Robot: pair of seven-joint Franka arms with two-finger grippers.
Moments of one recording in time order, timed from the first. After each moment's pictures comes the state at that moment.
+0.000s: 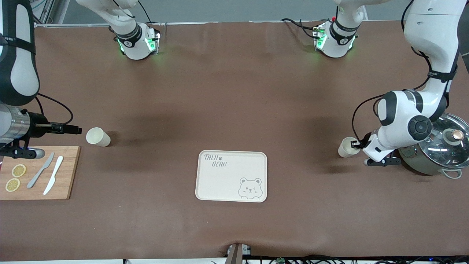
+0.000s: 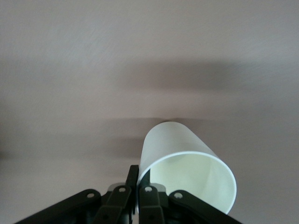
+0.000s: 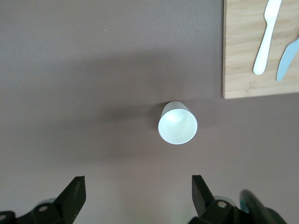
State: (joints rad) left arm 0.08 0.43 -0.13 -1.94 0.02 2.28 -0.08; right arm -0.08 0.29 -0.04 -1.58 0.06 1.62 -0.06
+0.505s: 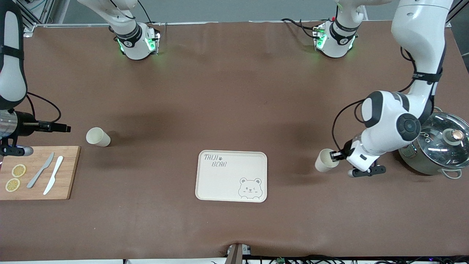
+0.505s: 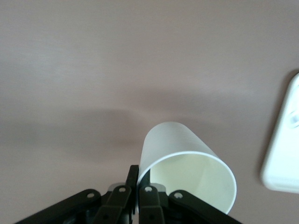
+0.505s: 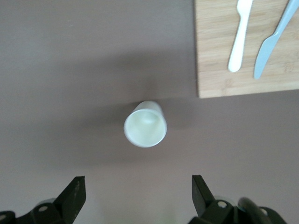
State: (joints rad) left arm -0.04 0.48 -0.19 -1.75 -0.12 2.28 -0.34; right arm -0.19 0.30 -0.05 -1.67 0.05 1.72 -0.15
